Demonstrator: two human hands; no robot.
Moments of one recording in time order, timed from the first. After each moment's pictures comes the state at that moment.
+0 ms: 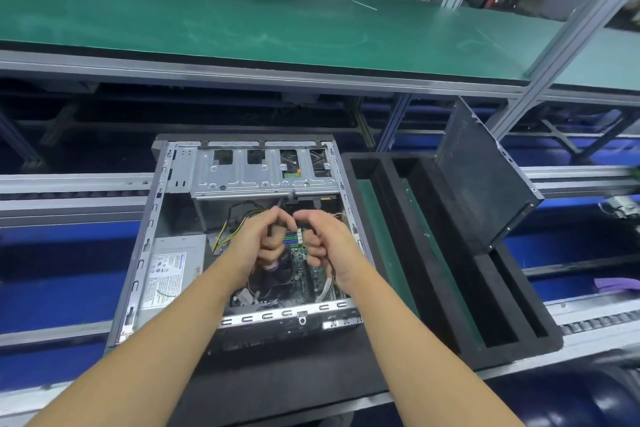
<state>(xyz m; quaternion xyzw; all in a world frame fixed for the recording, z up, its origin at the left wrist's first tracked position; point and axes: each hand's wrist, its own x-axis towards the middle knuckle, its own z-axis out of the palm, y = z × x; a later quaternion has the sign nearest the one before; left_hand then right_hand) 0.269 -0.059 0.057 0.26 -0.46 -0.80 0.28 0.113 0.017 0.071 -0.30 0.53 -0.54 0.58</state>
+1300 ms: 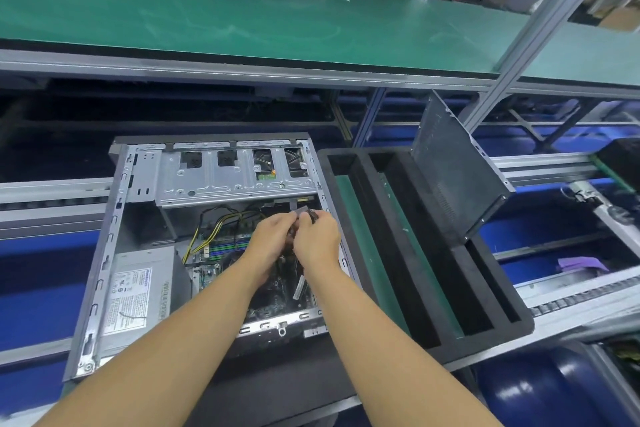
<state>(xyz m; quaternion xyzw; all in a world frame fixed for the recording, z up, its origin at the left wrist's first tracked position) 0.194 -0.058 0.042 0.46 -0.47 -0.71 0.25 0.123 -0.012 0.071 -0.21 0.81 -0.46 0.29</state>
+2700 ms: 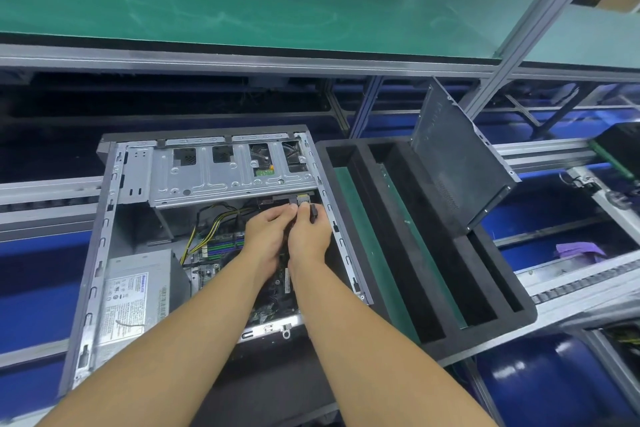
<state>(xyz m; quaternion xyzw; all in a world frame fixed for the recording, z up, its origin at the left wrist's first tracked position) 0.183 -0.068 0.026 0.46 -0.33 -0.76 0.33 0.133 -0.037 0.032 -0.08 0.72 -0.63 0.28</state>
